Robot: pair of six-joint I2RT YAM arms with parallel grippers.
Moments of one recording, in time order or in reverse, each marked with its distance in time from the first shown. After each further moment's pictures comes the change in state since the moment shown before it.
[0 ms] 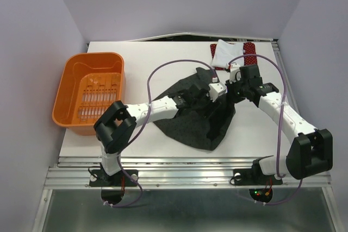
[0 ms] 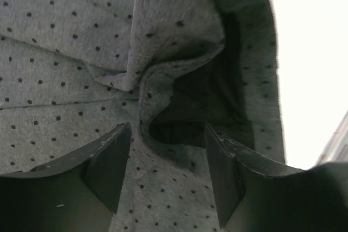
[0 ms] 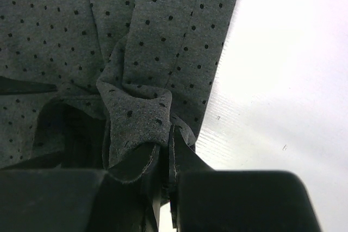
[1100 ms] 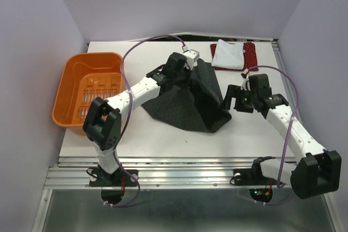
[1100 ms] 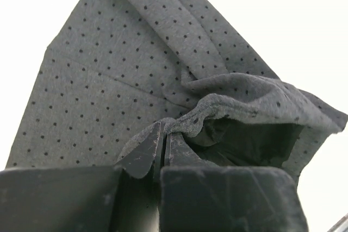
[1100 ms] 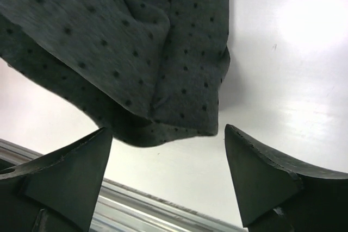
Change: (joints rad) left arm 0.253 -0.049 0.148 -0.144 -0.073 -0.108; right arm -0.059 -0.161 -0.106 -0.076 -0.079 0.443
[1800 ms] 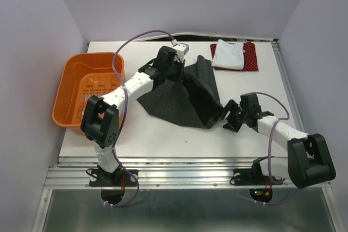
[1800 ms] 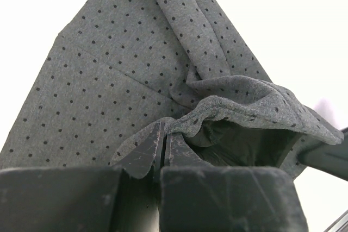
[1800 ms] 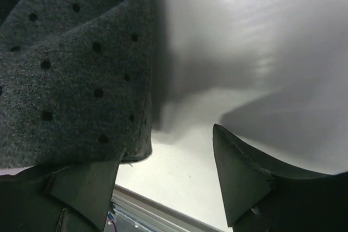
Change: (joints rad) left arm 0.116 0.011 0.023 -0.016 0.092 -0.034; right arm 0.016 0.055 -0.403 0.397 -0.074 0.564
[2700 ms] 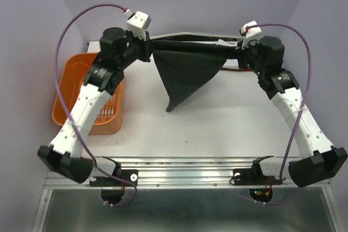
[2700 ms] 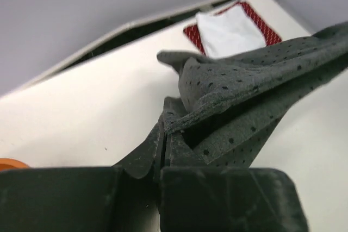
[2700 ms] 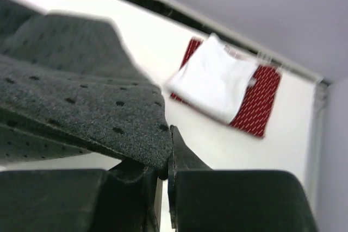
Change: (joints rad) left arm 0.190 -0.388 0.124 -0.120 0.043 0.167; right arm 0.043 0.027 0.795 -0.142 0.340 -1.054
